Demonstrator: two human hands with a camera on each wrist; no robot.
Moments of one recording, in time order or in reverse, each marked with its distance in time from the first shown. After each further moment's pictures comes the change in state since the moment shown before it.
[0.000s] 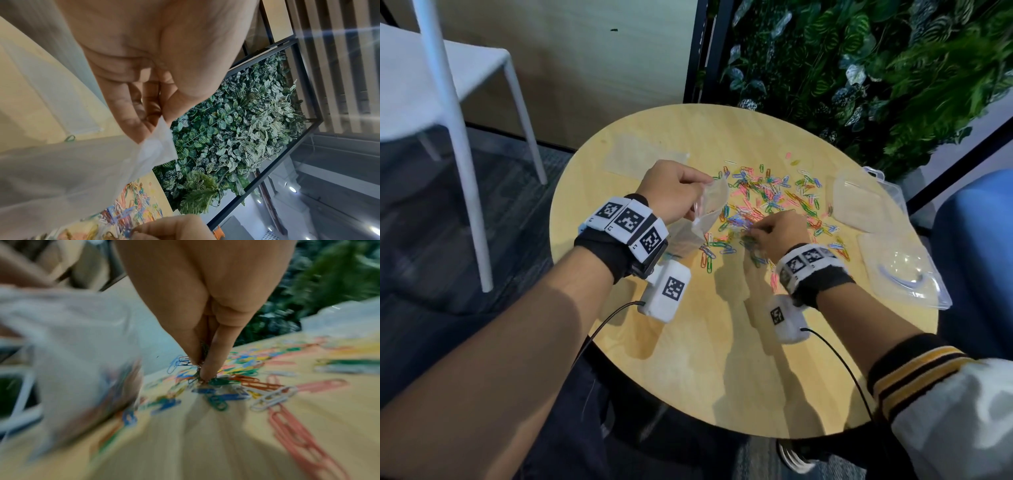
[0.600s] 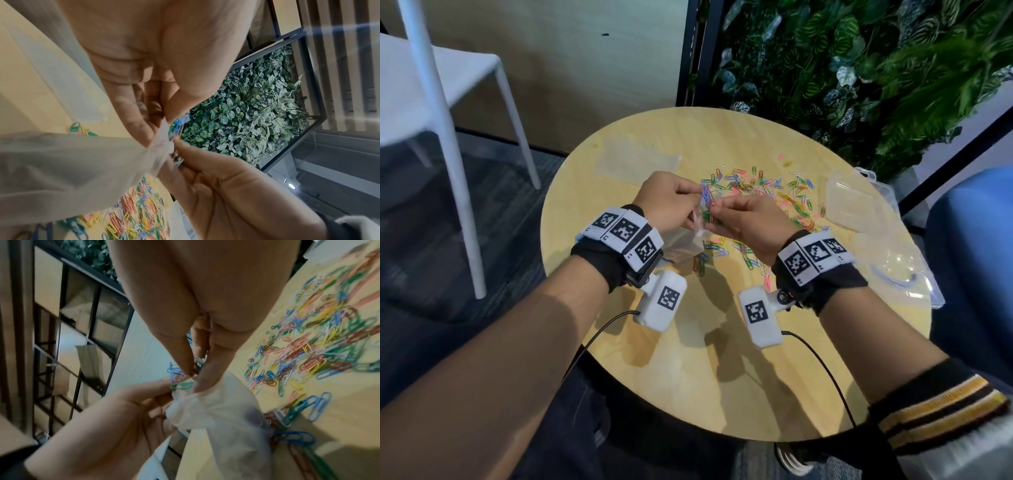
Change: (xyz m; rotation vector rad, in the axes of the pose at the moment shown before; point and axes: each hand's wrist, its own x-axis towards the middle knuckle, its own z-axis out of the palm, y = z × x) left_hand 0.000 -0.003 0.012 0.000 -0.024 -0.057; right_hand -0.035 -0.051 -0.016 1.090 -0.354 -0.025
